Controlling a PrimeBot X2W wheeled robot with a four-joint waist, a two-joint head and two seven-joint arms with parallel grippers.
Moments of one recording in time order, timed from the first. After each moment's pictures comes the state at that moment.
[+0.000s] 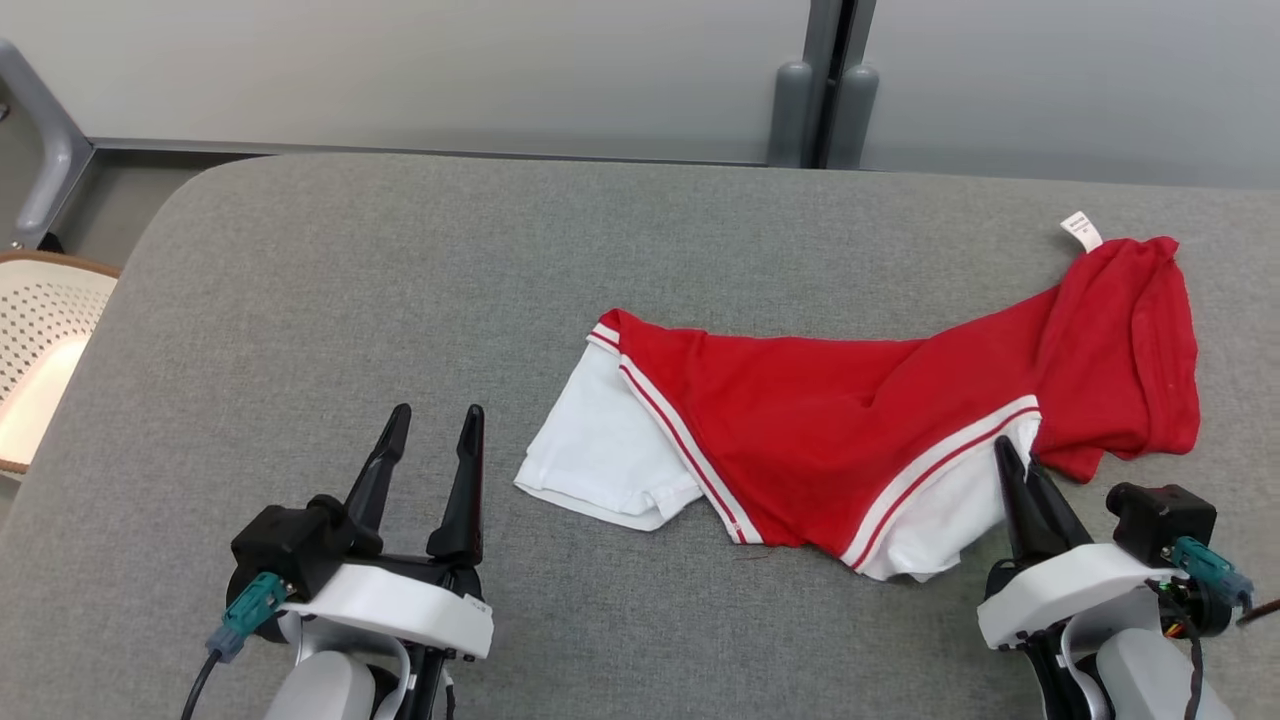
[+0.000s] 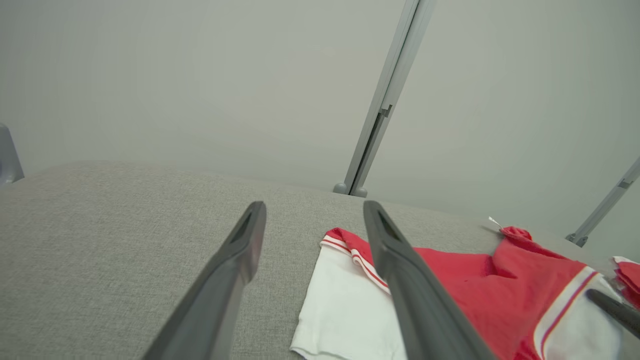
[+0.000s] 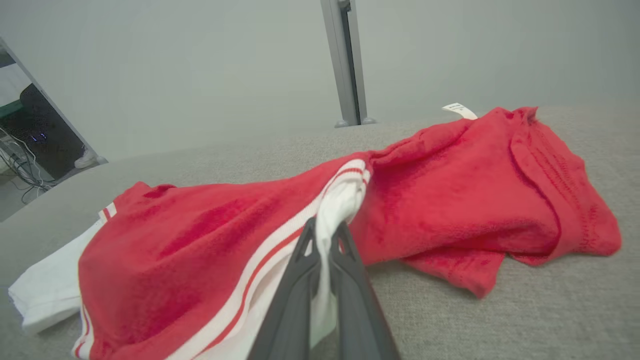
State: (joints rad) left arm -0.18 0.05 -0.21 0.27 -0.41 -0.08 -0.26; right arm -0.29 -0.17 0.22 0.61 0.41 0.13 -0.25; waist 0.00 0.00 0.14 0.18
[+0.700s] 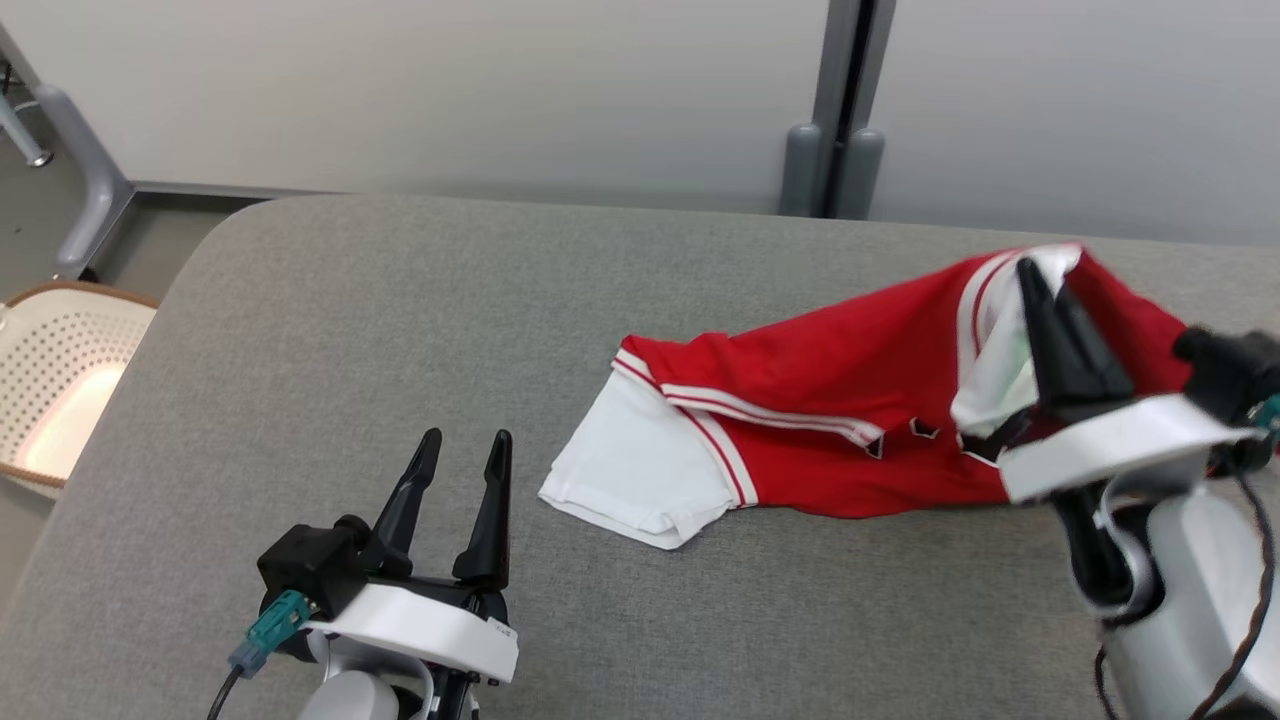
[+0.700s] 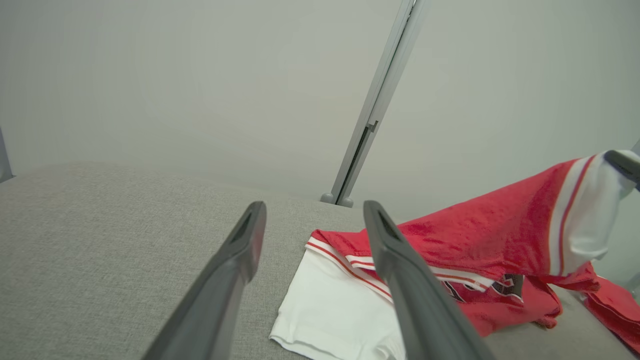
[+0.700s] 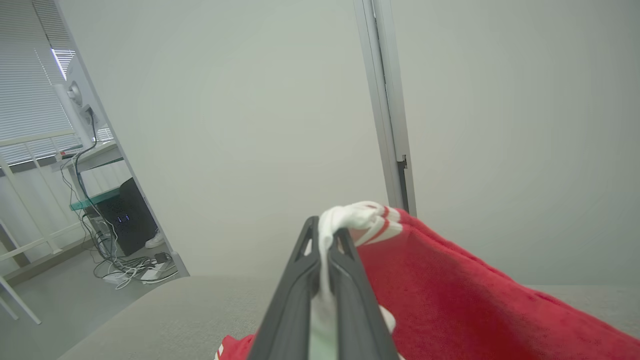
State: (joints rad) left arm -0.14 0.05 -0.25 0.26 -0.47 -0.07 -0.26; right arm -0.35 -0.16 0.16 0.25 0.45 0.13 -0.10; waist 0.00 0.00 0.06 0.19
